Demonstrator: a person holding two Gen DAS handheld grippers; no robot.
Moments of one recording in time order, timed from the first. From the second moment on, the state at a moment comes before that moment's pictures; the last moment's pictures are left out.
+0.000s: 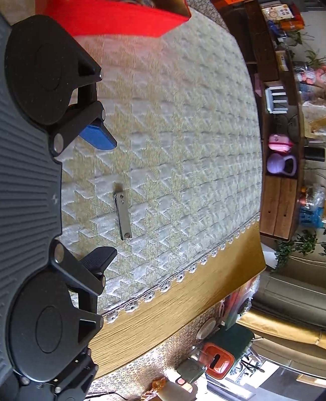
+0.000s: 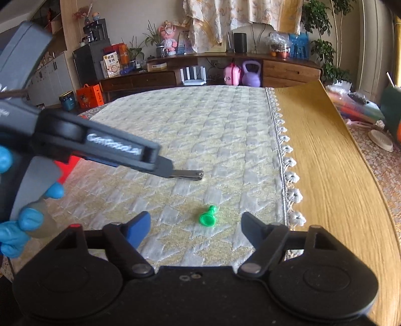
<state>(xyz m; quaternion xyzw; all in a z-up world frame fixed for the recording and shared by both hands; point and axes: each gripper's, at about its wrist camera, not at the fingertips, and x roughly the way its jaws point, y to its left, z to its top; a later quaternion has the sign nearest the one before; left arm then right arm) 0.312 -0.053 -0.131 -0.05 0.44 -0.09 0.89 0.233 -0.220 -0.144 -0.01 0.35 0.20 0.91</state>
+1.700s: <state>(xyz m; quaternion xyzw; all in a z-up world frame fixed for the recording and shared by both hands) 0.327 -0.091 -0.150 0.00 0.44 -0.07 0.89 0.234 -0.235 -0.145 0.03 0.35 0.17 0.92</state>
